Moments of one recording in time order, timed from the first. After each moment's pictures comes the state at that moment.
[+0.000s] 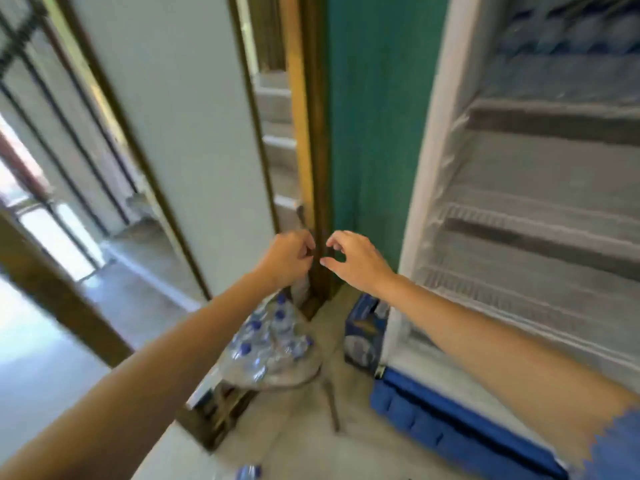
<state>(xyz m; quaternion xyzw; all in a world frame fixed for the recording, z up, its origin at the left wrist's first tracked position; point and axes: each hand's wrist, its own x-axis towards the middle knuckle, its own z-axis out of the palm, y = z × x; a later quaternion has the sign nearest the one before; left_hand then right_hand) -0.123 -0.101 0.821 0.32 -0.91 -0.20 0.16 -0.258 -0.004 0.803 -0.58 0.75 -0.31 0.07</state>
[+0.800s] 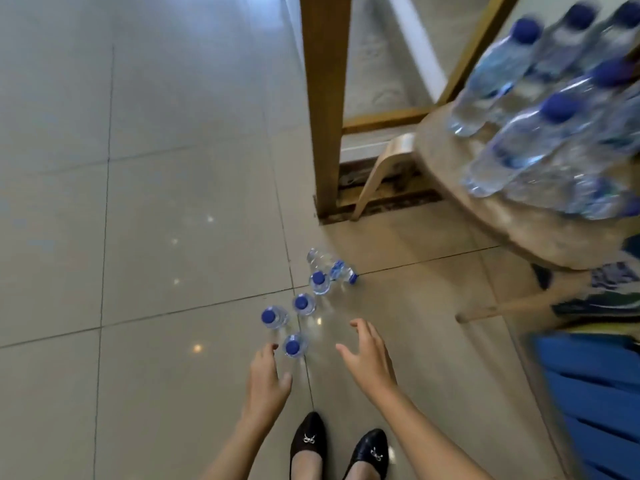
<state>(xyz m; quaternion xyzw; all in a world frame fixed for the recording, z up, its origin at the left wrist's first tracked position) 0.209 0.107 0.147 0.82 -0.39 -0.40 0.09 0.031 0.035 0.157 -0.58 0.67 -0.03 0.46</state>
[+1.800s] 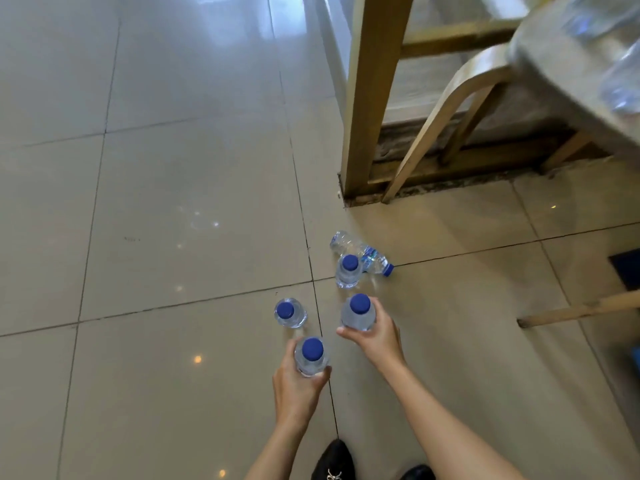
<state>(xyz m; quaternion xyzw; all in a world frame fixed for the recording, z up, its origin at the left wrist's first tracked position) 0.209 0.118 0.031 0.80 -0.27 -0.44 0.30 0.078 0.024 0.019 -0.48 0.64 -0.23 0.55</state>
